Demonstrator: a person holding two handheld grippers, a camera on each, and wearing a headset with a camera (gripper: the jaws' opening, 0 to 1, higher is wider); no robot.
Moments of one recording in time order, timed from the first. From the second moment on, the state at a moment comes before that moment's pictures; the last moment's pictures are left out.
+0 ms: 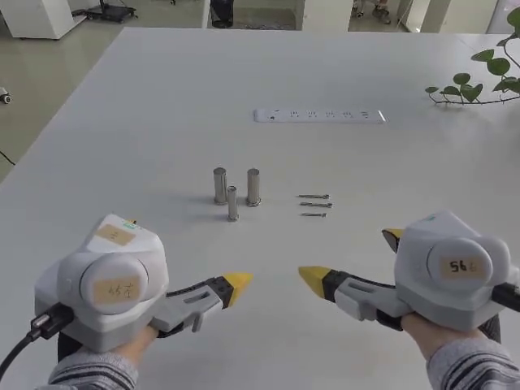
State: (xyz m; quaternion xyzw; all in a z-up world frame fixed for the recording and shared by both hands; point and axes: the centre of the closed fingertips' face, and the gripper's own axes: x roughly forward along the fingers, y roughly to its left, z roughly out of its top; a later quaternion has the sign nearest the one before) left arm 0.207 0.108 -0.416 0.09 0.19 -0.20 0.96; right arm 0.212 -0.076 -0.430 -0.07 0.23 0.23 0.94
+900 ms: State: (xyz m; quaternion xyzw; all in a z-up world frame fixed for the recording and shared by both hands) left arm 0.207 0.101 -0.404 0.09 0.18 -0.21 0.96; right arm 0.226 -0.077 -0.410 0.00 0.21 0.23 0.95
